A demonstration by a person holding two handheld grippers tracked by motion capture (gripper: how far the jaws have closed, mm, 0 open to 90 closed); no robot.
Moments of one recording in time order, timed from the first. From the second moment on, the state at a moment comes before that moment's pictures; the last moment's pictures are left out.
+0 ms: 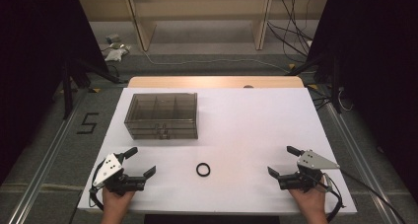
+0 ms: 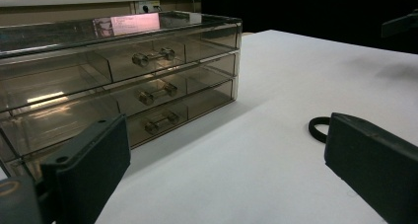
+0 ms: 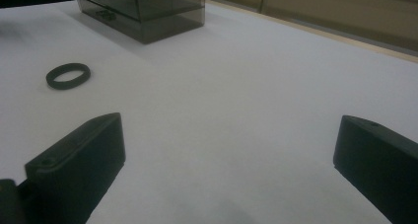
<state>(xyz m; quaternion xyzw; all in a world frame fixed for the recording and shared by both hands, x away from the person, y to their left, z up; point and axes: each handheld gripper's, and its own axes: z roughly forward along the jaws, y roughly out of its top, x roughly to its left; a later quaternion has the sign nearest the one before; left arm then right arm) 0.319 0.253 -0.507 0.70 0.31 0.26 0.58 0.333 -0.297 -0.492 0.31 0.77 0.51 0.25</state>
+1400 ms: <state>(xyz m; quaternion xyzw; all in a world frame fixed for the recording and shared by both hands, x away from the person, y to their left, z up) 0.321 0.249 -0.490 0.73 0.31 0.27 0.55 0.336 -0.287 -0.496 0.31 0.79 0.48 0.23</state>
